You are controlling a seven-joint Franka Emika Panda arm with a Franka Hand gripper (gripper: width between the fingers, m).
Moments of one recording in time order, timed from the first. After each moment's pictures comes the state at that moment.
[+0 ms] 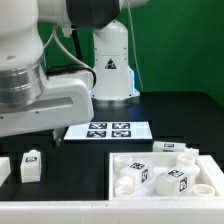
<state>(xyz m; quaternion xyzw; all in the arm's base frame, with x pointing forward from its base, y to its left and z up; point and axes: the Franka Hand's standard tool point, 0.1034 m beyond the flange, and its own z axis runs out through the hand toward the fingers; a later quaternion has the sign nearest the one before) 0.609 -0.116 0.073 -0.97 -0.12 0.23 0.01</state>
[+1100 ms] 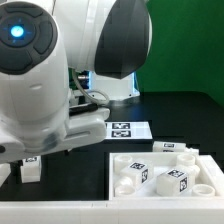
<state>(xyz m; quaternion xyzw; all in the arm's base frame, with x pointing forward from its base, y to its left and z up) 0.585 -0.105 0.044 -0.92 -0.16 0.37 -0.01</state>
